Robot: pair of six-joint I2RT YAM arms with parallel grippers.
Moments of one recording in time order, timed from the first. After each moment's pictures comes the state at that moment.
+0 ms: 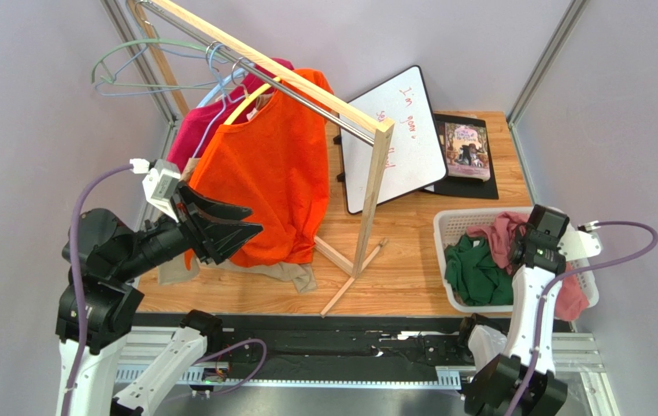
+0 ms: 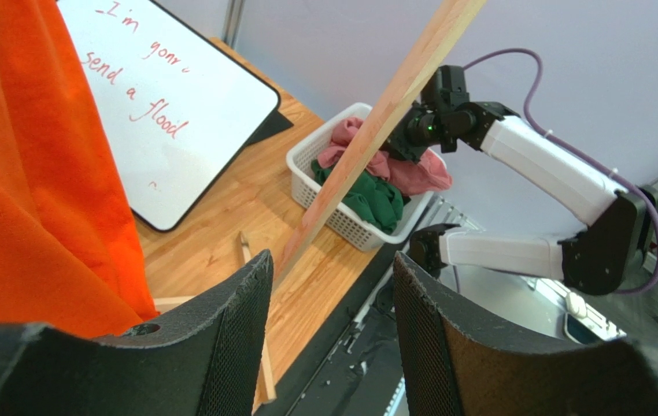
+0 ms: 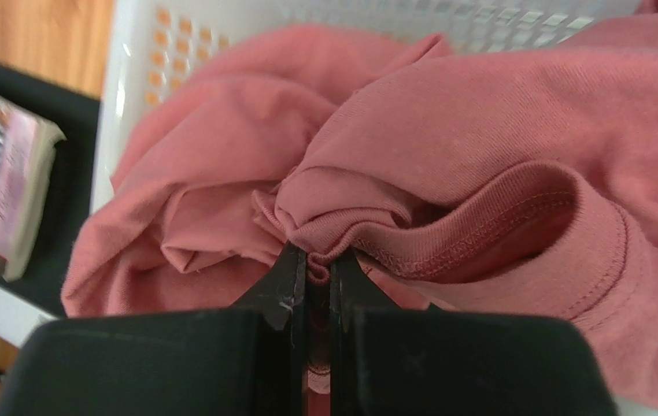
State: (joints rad) left arm -0.32 0.64 1.31 -0.65 0.69 -0.43; right arm -0.44 0.85 0.69 -0.65 0.42 0.85
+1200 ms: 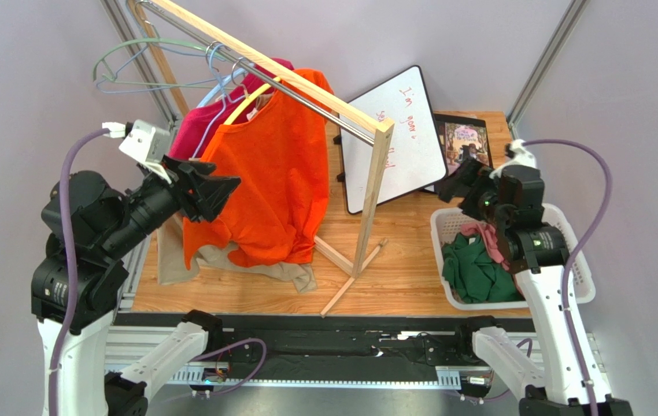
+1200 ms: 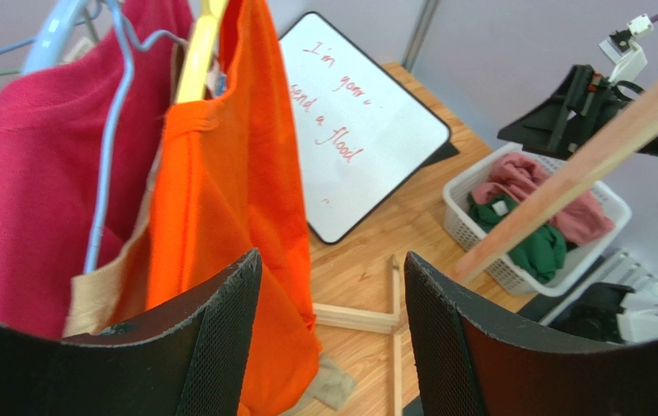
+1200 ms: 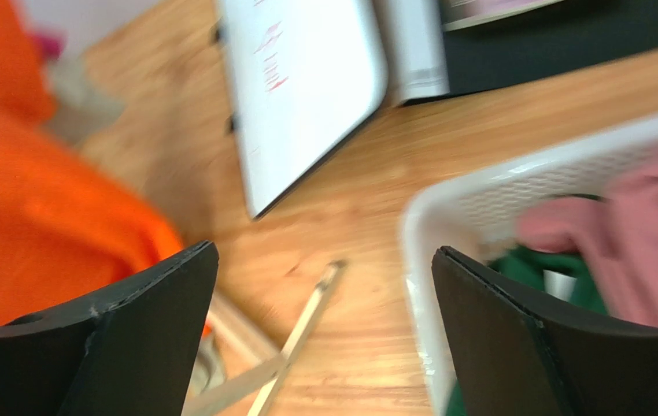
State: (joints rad) left arm -0.32 0.83 1.63 -0.87 0.33 -0.17; right arm 0.07 0.84 1.07 -0.71 0.03 0.55
